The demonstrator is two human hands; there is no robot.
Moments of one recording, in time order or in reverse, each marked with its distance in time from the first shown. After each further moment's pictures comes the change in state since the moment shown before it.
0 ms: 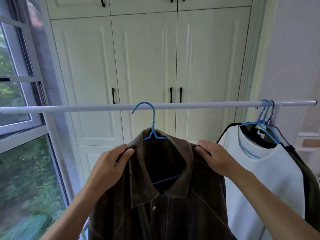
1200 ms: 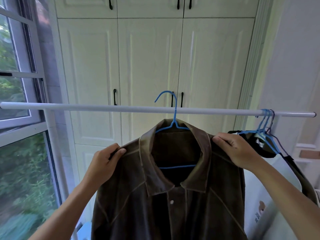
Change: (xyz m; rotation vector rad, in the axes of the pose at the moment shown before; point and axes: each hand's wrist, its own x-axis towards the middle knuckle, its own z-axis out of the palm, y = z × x) left_hand 0.014 -0.044 0.008 -0.060 0.091 -0.068; right_hand 0.012 0.005 -0.071 0.116 0.002 0.076
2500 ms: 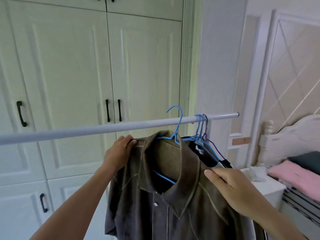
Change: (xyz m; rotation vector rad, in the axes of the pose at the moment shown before) left_hand 0.167 0.082 0.286 0.158 -0.350 0.110; right_hand -0.102 0.064 -0.082 -0.264 0.118 0.414
